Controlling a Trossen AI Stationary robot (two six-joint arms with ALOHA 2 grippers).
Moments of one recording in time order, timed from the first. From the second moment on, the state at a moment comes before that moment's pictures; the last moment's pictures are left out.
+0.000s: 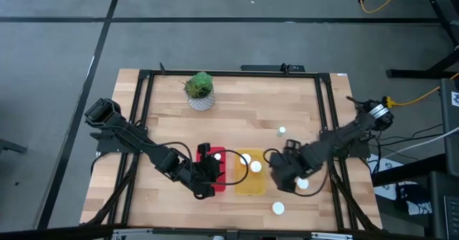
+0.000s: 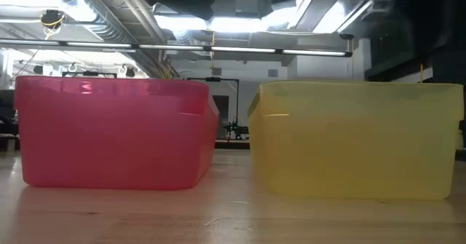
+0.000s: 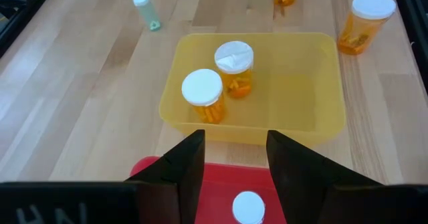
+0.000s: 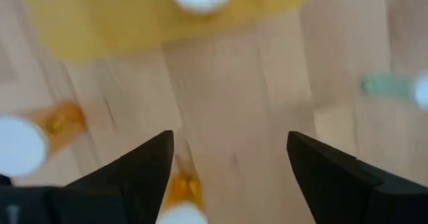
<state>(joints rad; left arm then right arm) -0.54 1.65 1.21 -0.41 -0.62 -0.44 0.57 1.59 1.29 -1.18 0.16 0.81</state>
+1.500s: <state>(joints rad) -0.54 1.65 1.21 -0.41 -0.62 -0.45 1.22 1.88 1.28 -1.36 0.28 2.11</state>
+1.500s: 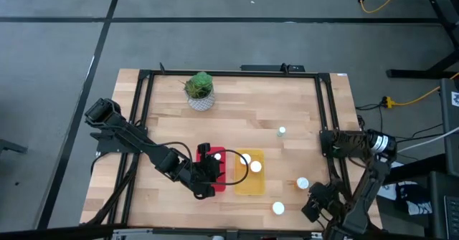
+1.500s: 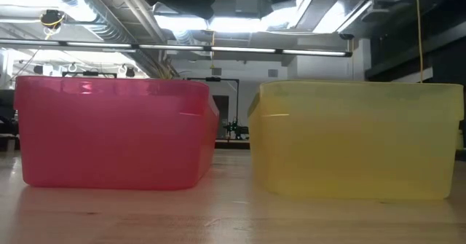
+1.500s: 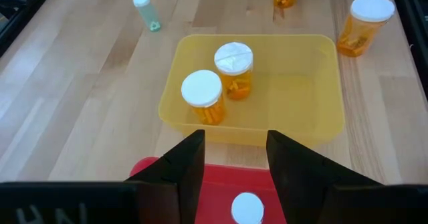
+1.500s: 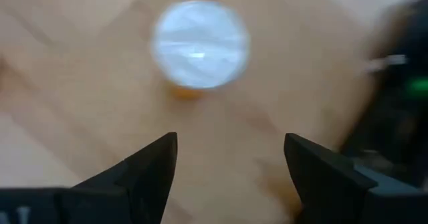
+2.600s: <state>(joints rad) -0.54 1.65 1.21 -0.40 -0.64 -0.44 1.23 1.37 0.80 -0.97 0.21 1.79</state>
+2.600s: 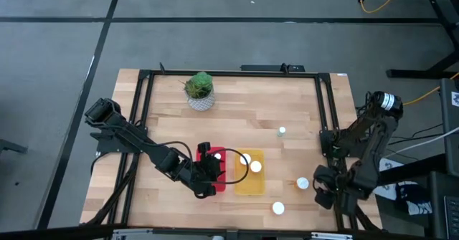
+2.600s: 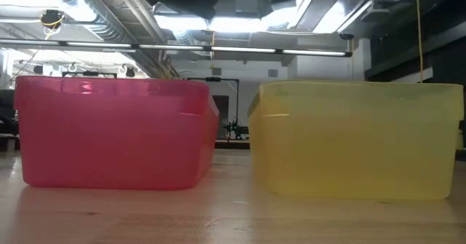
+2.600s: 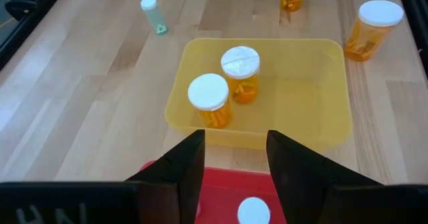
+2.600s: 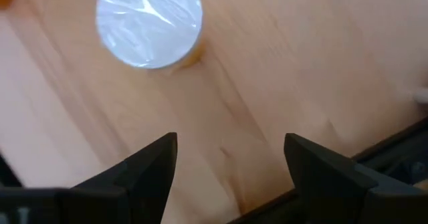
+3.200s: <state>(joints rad) -0.54 1.65 1.21 -0.40 -0.65 -0.44 1.23 1.37 0.69 -0.77 0.37 1.56</state>
